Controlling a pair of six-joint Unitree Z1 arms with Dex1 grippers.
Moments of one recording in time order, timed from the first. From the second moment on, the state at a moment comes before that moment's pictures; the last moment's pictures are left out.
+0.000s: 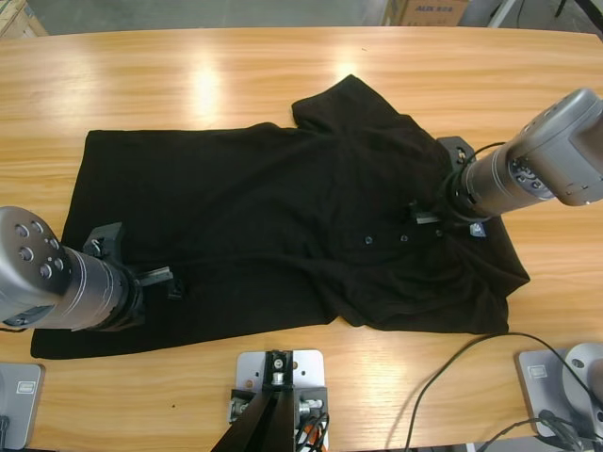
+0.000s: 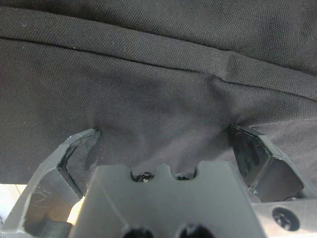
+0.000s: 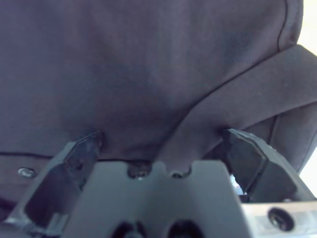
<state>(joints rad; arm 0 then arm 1) -1.06 1.80 -0.87 0.66 0.09 -1.40 0.65 1.77 -0.72 0.33 -0.10 0.66</state>
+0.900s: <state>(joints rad) -1.11 1.74 -0.79 0.67 0.10 -1.35 0.75 1.73 -0.71 0.50 -0.18 0.71</state>
